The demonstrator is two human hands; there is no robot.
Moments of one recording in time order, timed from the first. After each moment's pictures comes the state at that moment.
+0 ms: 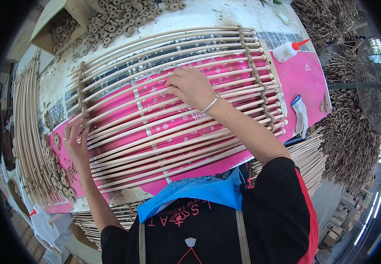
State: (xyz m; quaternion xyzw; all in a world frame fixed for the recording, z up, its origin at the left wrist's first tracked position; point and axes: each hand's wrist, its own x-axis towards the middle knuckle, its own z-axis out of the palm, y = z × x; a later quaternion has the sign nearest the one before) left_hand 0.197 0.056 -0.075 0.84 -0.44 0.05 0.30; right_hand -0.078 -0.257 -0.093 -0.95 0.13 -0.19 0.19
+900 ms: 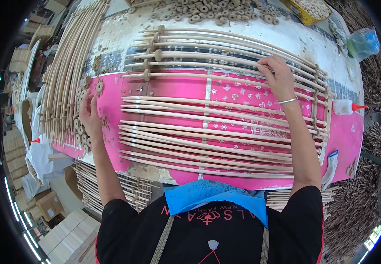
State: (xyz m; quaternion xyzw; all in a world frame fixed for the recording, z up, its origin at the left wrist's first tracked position) left_hand 0.255 0.173 -0.093 0.86 -0.16 0.10 0.47; right_hand -0.044 -0.334 -0.094 -0.92 0.14 -0.23 0.27
